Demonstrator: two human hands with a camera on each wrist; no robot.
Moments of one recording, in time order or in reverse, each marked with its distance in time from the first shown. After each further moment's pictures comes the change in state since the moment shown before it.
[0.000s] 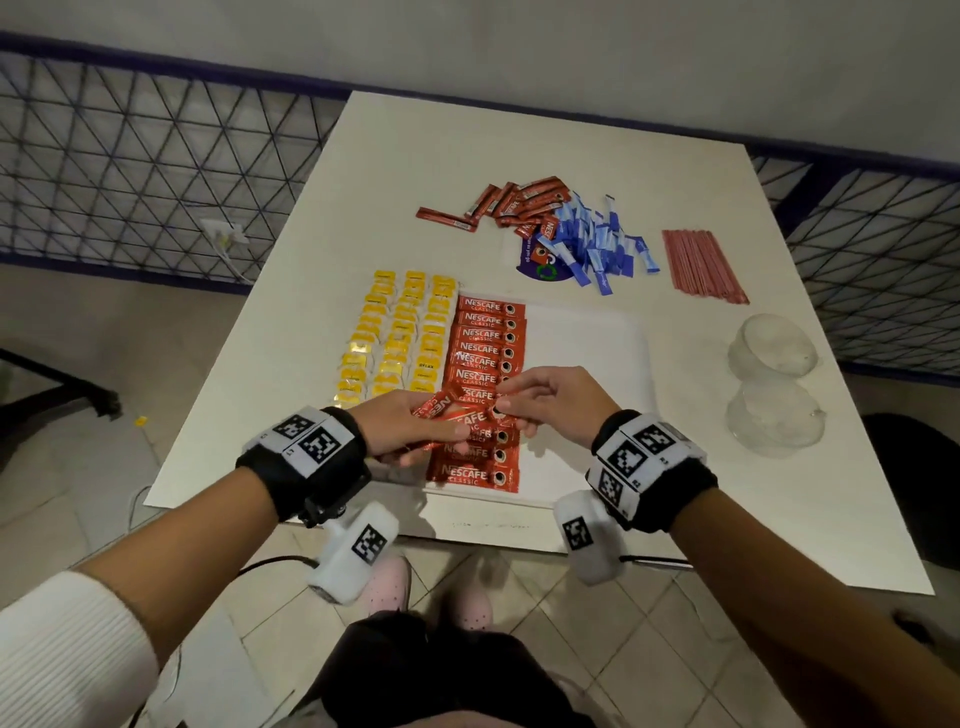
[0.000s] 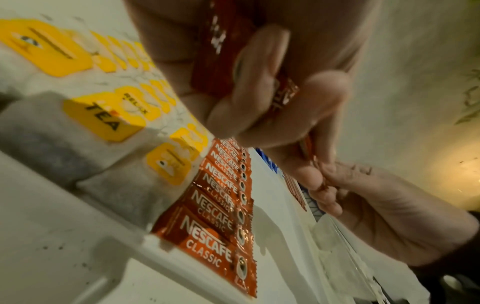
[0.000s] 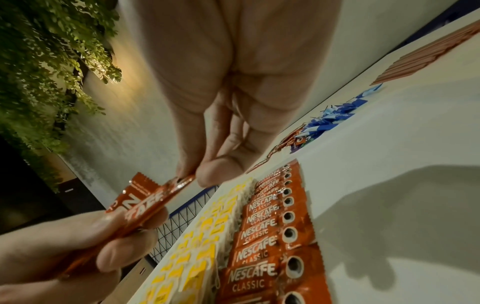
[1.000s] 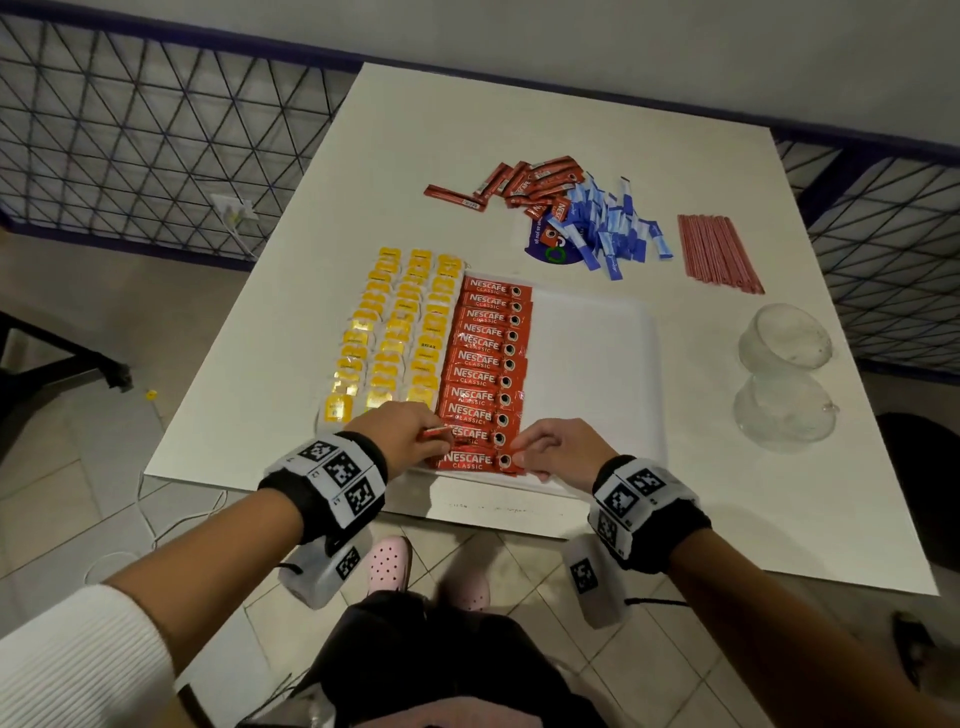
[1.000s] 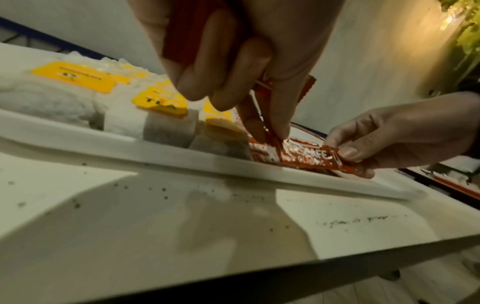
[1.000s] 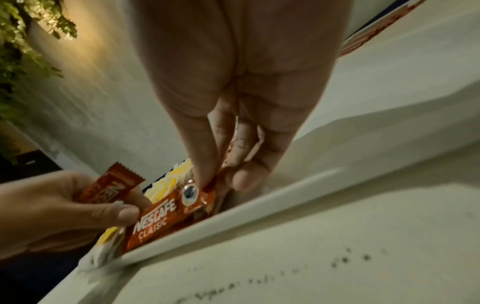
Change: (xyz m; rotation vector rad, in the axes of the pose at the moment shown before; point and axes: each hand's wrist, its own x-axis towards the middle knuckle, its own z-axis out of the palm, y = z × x) left_hand 0.014 -0.039 0.020 0.681 0.211 0.045; right_hand -0.013 0.062 0.008 -0.137 -0.068 0.203
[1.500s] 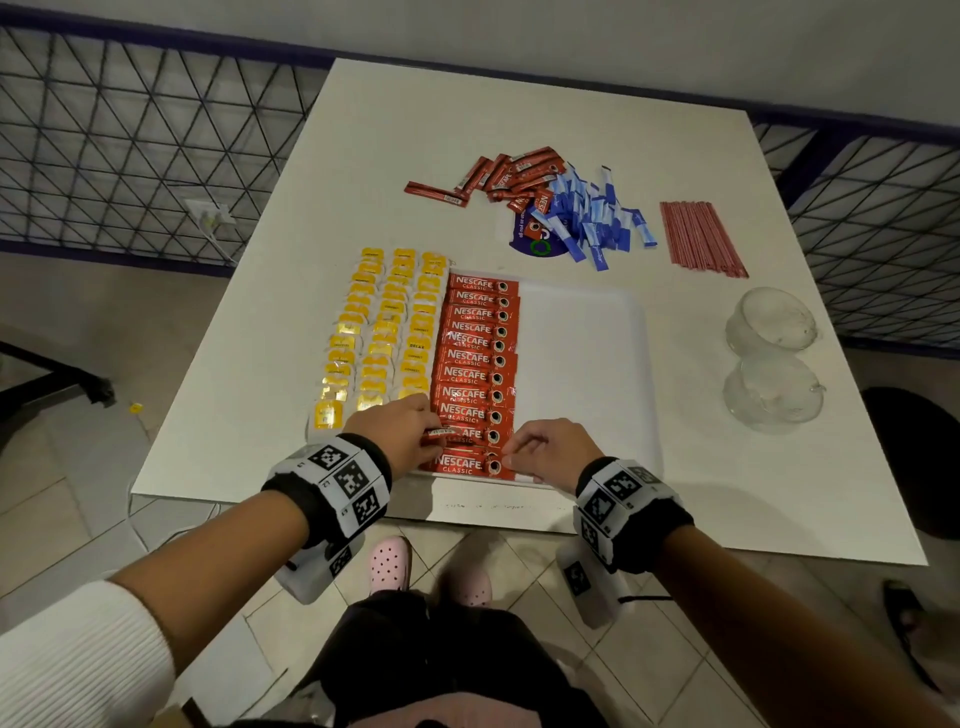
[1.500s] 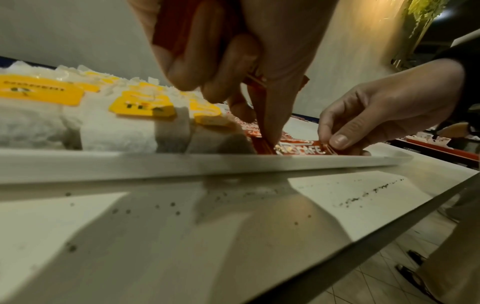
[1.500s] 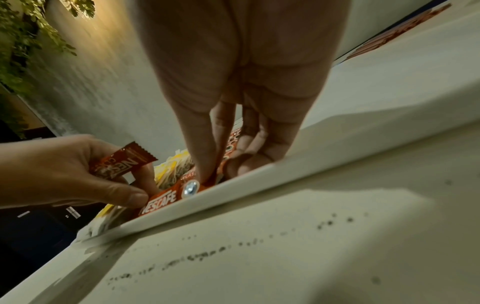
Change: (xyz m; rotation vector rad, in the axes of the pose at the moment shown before) left_hand 0.005 0.010 -0.001 0.310 -0.008 0.042; right_hand 0.008 0.008 0.013 -0.066 0.093 0.016
